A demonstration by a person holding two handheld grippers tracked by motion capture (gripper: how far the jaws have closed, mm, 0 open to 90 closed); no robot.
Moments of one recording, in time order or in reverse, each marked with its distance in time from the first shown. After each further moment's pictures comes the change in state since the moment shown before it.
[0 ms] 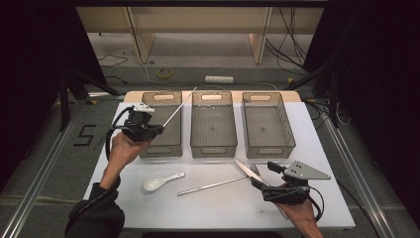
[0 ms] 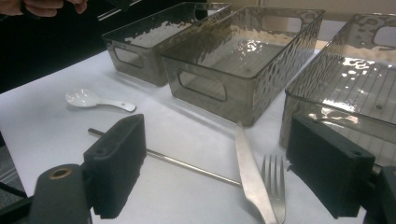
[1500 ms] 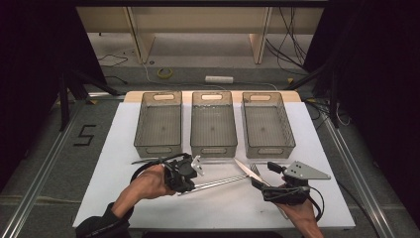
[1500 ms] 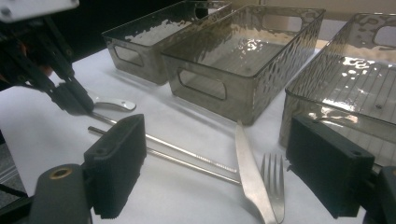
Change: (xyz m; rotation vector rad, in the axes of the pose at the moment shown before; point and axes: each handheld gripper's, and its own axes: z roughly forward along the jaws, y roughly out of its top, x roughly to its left) left arm -0.145 -0.038 0.014 0.401 -0.351 0.603; right arm 0.000 0.000 0.000 0.006 0.001 -0.006
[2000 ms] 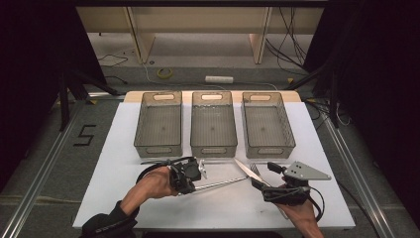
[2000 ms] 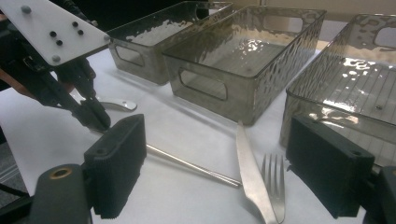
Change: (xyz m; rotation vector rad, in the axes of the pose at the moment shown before) left arm 0.004 0.004 0.035 0.117 0.002 0.031; right arm 0.001 0.000 -0.001 0.001 0.000 -0.003
